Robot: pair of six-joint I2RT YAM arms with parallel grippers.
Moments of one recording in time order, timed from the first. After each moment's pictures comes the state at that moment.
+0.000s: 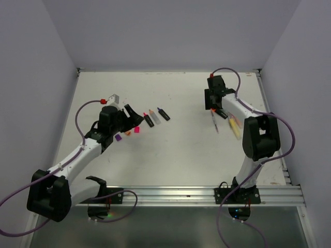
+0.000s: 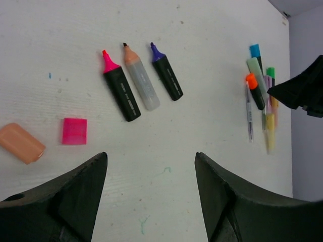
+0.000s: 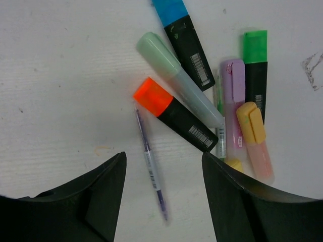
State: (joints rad) left arm -0.31 1.12 0.64 -0.06 0.09 -0.74; right arm 0.26 1.82 1.36 -0.49 0.36 0.16
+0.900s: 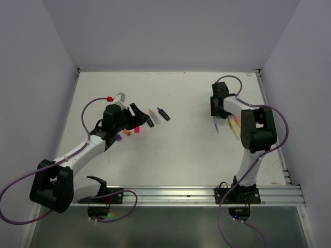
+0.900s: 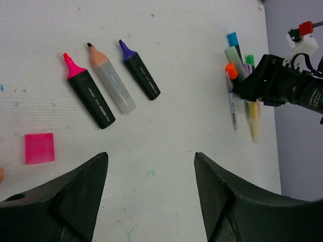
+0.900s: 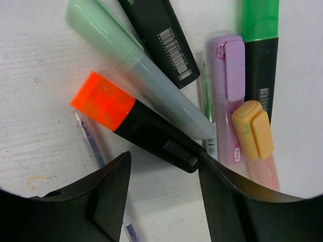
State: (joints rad) left arm -0.35 1.22 0.64 0.11 0.19 -0.74; right arm 0.17 1.94 1.29 -0.43 0.37 0.13
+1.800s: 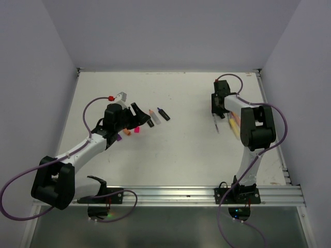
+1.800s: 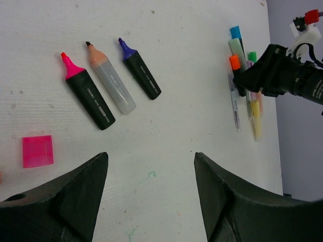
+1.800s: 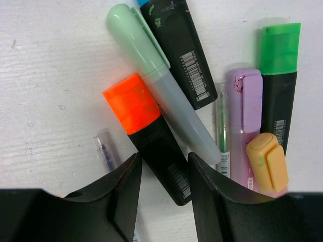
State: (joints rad) left arm -0.35 1.25 0.65 0.12 0.20 -0.74; right arm 0.14 1.99 1.33 -0.37 0.28 0.11
